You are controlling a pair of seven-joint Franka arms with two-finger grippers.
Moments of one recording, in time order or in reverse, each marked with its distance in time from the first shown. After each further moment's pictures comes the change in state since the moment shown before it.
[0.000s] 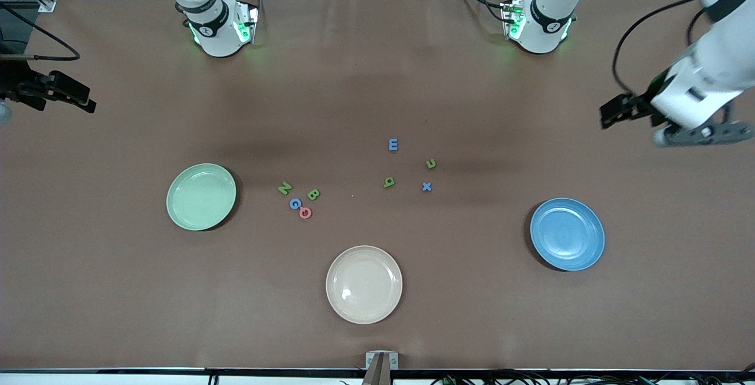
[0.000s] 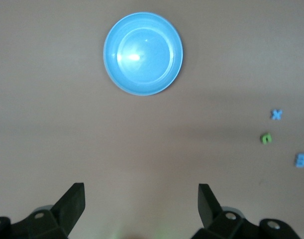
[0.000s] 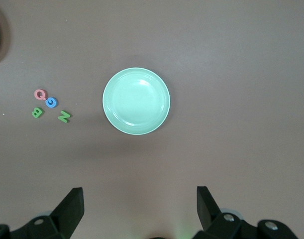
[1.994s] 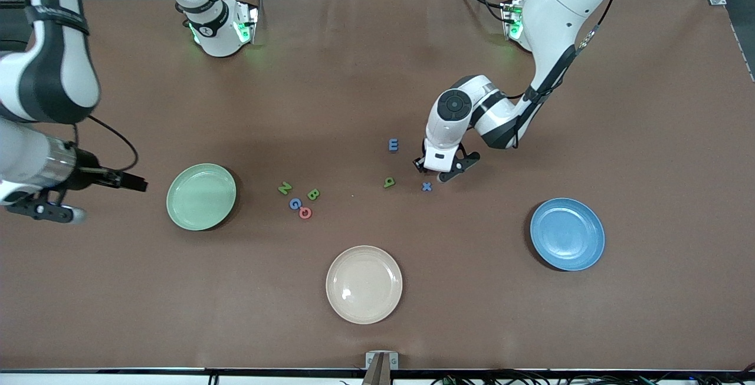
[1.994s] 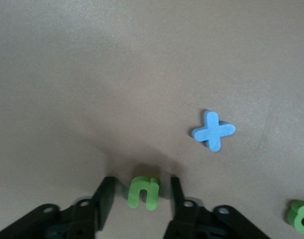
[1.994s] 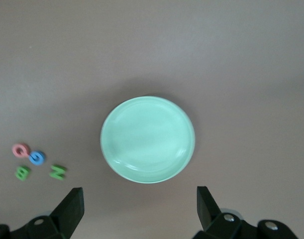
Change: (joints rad) left arm -0.322 0.576 -0.213 -0.290 0.351 0.872 -1.329; right arm 0.043 0.344 0.015 -0.015 0.042 0.289 0.283
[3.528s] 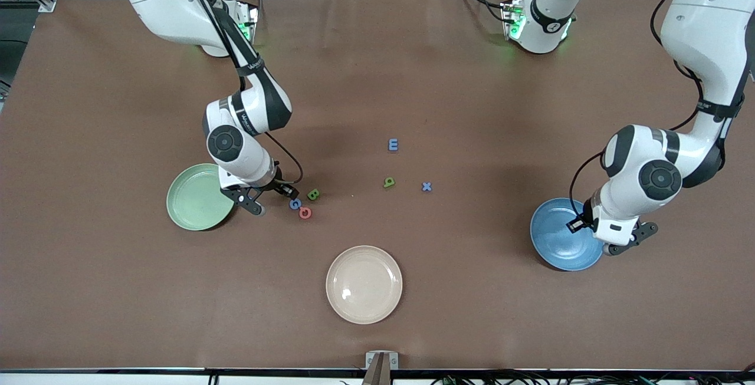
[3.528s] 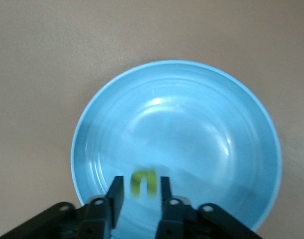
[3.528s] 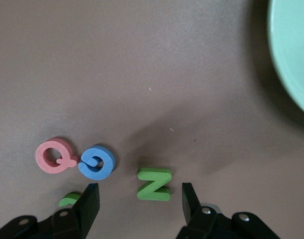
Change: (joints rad) left arm 0.586 0.021 0.027 0.240 0.052 -0.217 0.738; right arm 0.400 0.218 0.009 -0.355 0.064 0.675 0.585
